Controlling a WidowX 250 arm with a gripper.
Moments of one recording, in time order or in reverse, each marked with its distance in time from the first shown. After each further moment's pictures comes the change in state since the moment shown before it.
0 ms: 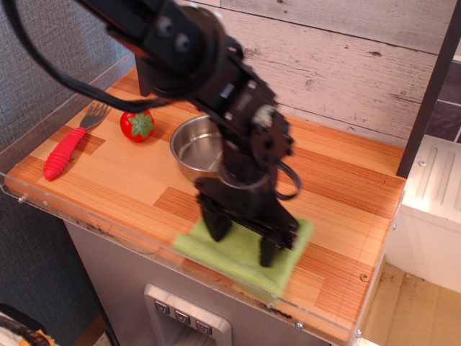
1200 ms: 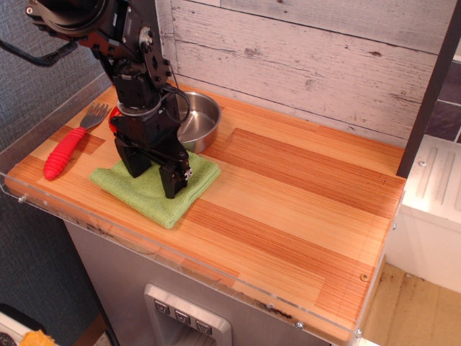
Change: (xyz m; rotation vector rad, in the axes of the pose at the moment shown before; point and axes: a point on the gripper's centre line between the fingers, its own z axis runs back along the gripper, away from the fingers) arm 0.014 0.125 -0.013 -0.027 0.050 -0.057
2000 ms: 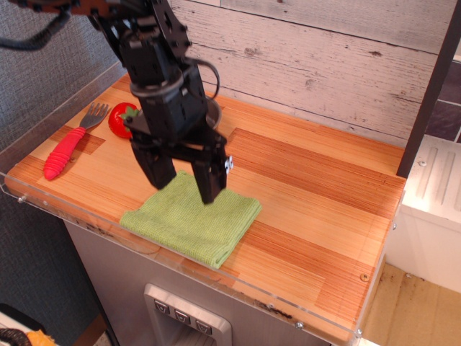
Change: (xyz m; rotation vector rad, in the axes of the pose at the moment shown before) arm -0.006 -0.076 0.072 -0.207 -0.048 0.104
